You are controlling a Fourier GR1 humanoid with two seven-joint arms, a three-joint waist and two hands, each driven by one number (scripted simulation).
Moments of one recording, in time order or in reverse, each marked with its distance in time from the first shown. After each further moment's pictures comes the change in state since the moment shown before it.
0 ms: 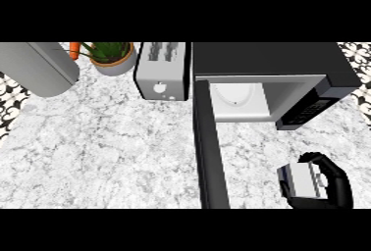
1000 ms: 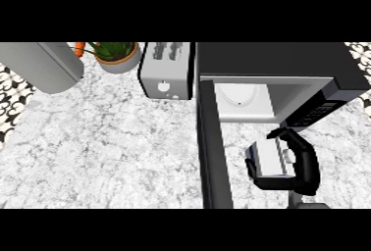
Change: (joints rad) left arm 0.037 0.053 0.038 0.012 0.073 -0.018 -0.058; right arm -0.079 0.151 0.138 -0.258 0.054 -0.128 0.312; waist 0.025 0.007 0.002
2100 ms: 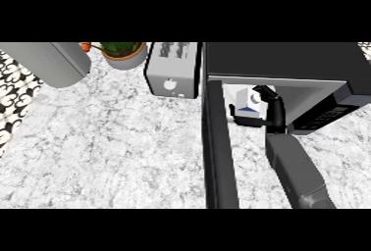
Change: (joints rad) left arm -0.014 0.027 0.026 0.032 0.024 -0.039 -0.023; right arm -0.639 -0.046 -0.205 0.946 0.088 -0.276 -0.157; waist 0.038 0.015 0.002
